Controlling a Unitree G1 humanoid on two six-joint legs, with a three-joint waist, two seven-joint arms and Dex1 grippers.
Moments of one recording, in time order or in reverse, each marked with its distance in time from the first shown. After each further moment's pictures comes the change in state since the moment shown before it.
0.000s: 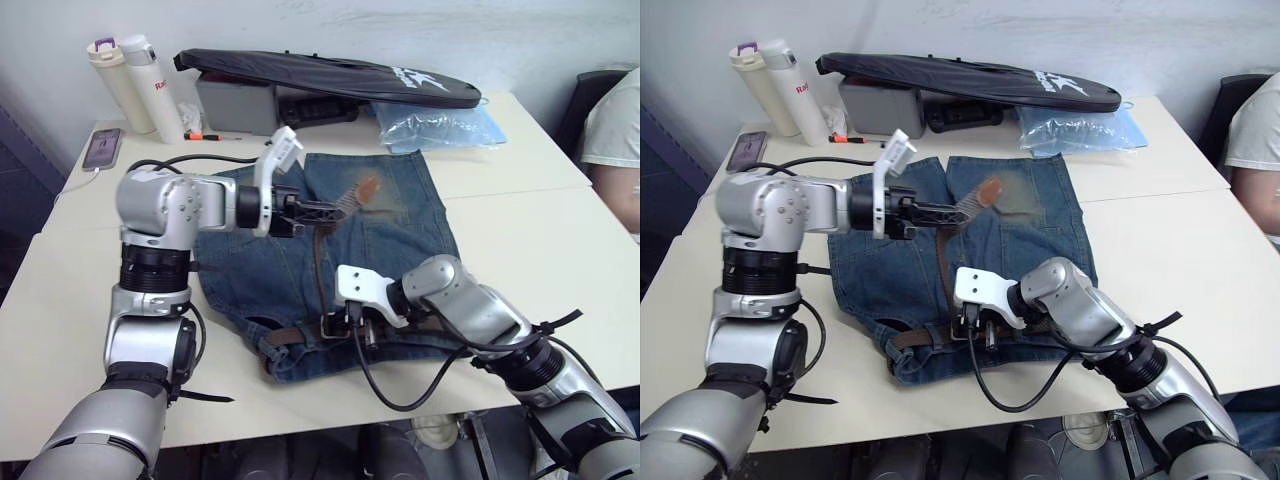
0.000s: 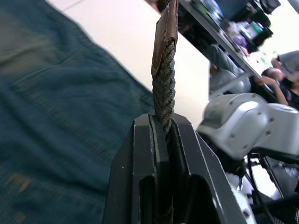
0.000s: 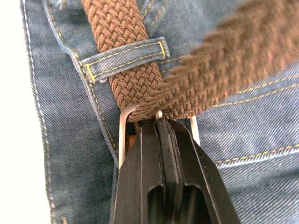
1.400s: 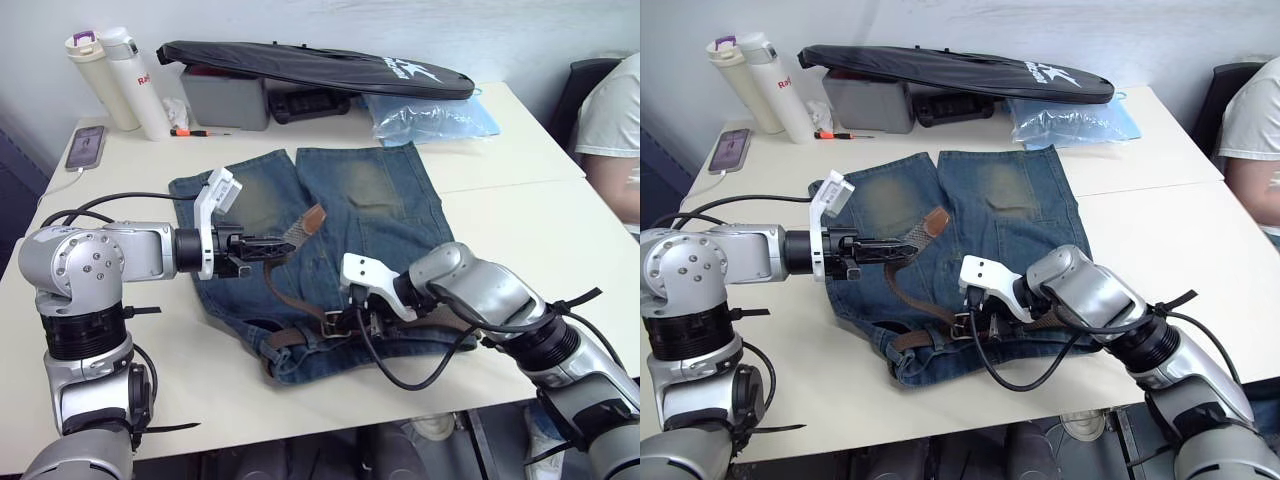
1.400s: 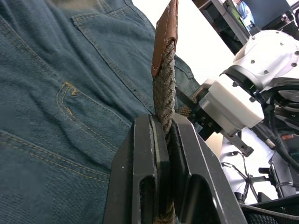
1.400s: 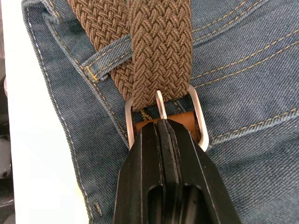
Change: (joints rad) left arm 0.268 0.135 0.196 -0.342 -0.288 0.182 0.207; right arm -0.109 -0.039 0.044 0.038 0.194 0.127 -0.048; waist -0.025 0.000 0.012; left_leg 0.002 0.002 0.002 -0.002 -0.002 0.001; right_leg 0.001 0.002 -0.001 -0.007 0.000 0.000
